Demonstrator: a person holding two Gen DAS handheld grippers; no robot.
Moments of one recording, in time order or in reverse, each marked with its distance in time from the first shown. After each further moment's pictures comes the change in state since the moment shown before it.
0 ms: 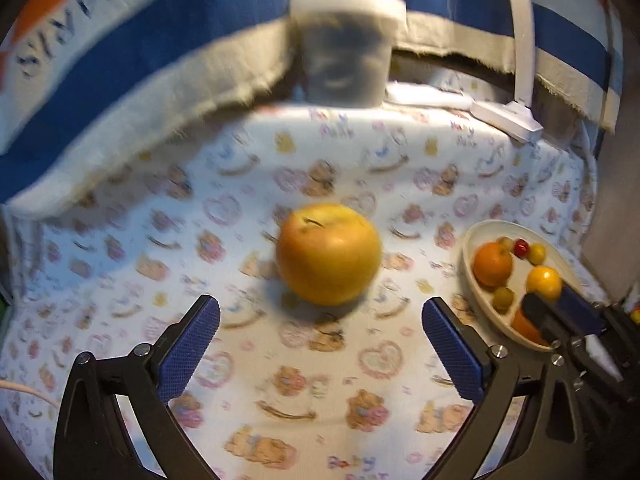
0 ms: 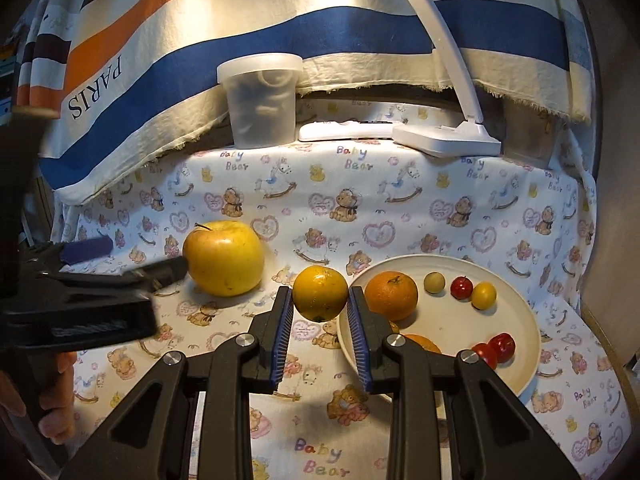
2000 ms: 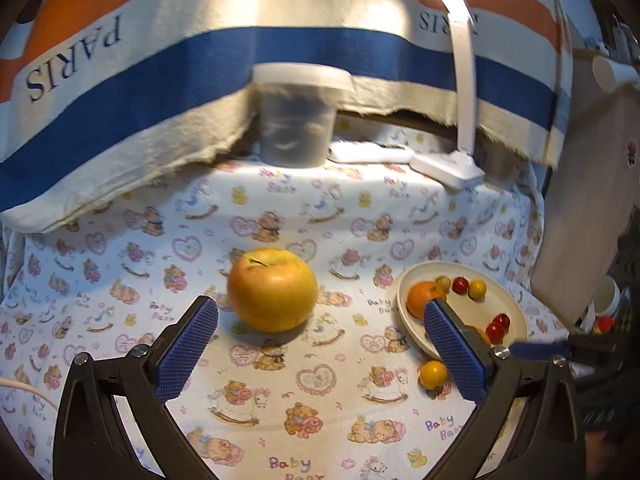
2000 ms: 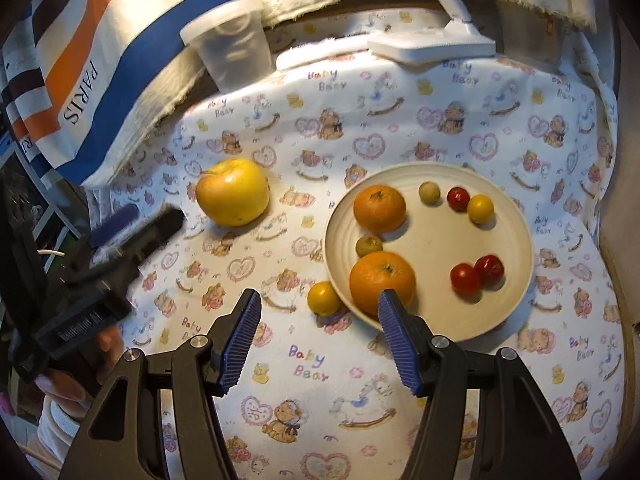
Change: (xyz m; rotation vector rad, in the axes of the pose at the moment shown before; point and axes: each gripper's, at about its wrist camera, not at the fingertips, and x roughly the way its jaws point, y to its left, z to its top) left arm -0.049 -0.021 -0.011 -0.013 -0.210 -0.114; right arm -0.009 -0.050 0.006 0.135 0.409 0.181
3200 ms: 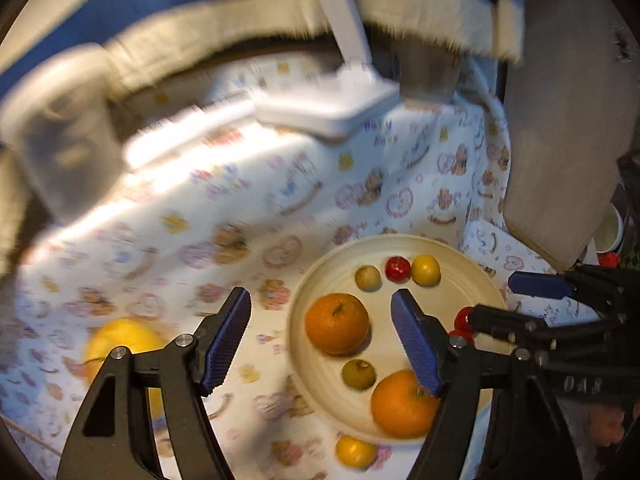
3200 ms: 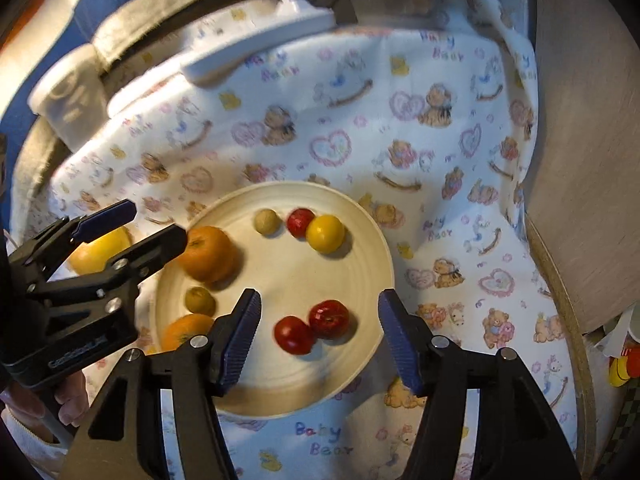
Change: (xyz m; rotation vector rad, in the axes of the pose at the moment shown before) left arm 0.104 -0.120 0.037 0.327 0.223 -0.145; right arm 0.008 -0.115 0.034 0.188 -0.042 -0.212
